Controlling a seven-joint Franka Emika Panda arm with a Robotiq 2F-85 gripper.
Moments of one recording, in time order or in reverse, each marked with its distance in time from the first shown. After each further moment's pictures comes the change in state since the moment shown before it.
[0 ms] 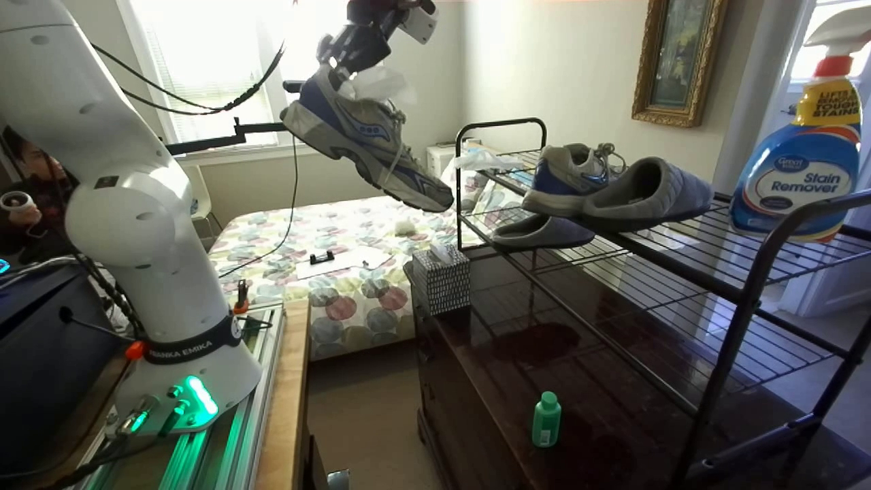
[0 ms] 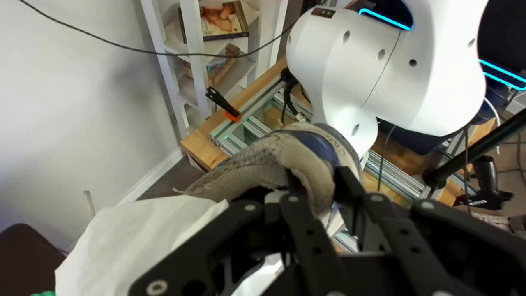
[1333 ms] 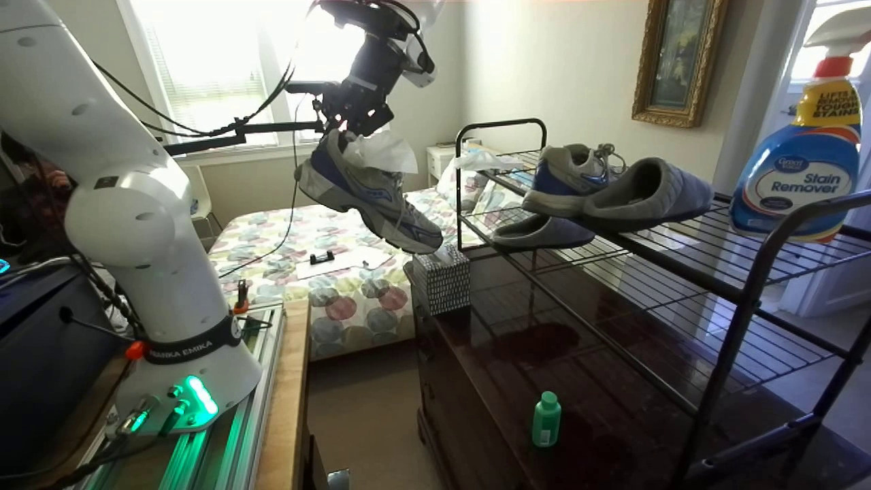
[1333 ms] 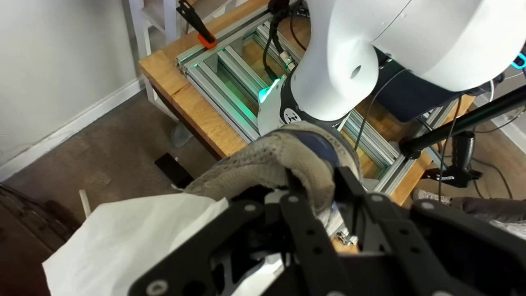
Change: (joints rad) arm -0.002 -0.050 -0.041 -0.219 0.131 0.253 -0.111
